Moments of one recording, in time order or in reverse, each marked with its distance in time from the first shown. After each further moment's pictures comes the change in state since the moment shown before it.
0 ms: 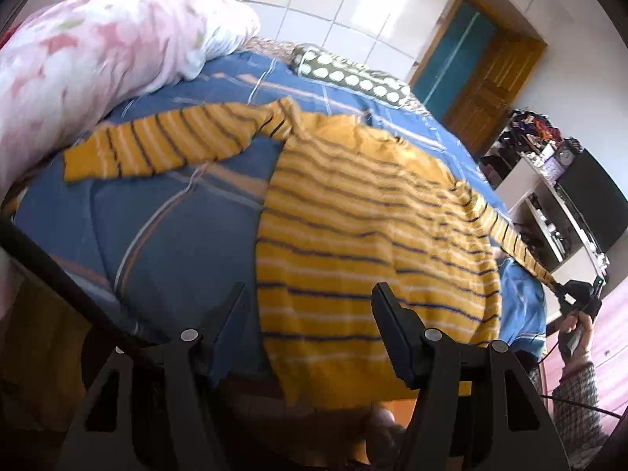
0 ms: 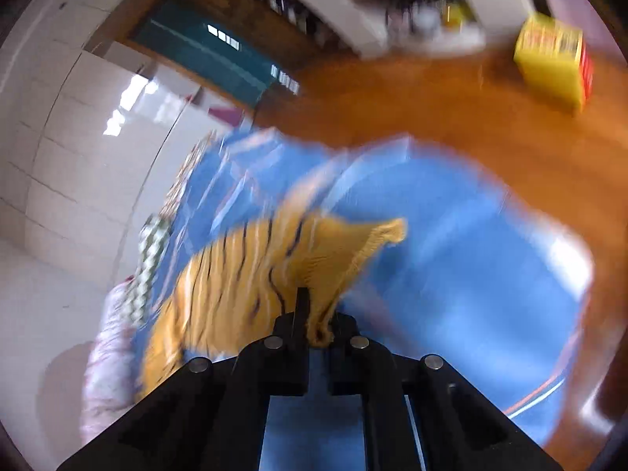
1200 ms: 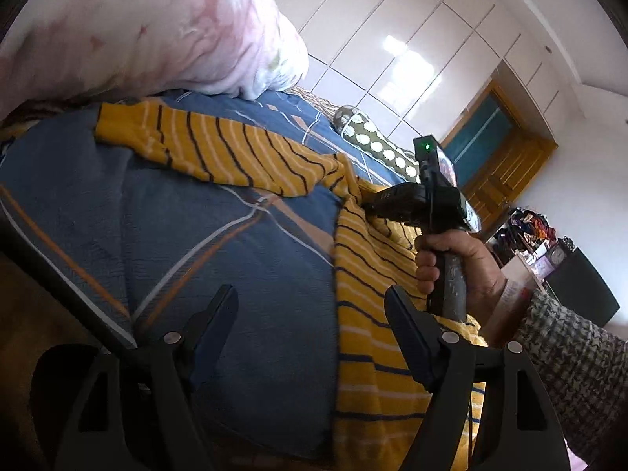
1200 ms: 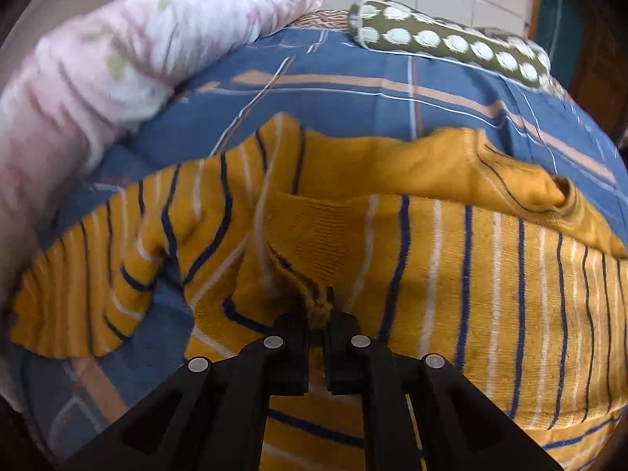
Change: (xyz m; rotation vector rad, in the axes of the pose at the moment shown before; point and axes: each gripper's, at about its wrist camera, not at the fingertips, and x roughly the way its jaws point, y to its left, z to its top) left arm 0.046 0.100 -0.025 -0.263 -0.257 -0.069; right arm 0.200 0.473 -0.439 -1.214 0.464 0.163
